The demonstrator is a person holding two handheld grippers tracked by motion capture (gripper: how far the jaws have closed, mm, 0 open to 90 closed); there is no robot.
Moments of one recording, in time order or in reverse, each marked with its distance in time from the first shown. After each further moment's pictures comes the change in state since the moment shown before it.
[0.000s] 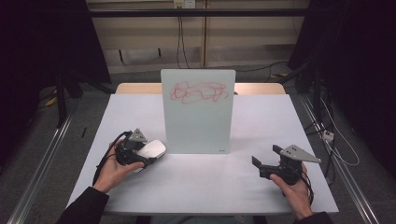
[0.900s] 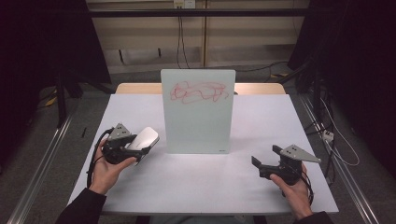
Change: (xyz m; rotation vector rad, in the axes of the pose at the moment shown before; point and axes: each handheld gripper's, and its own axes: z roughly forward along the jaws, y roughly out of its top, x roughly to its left) left arm 0.001 -0.006 -0.039 -0.268 0.095 -0.108; right arm 0.000 0.000 0.000 0.000 0.004 0.011
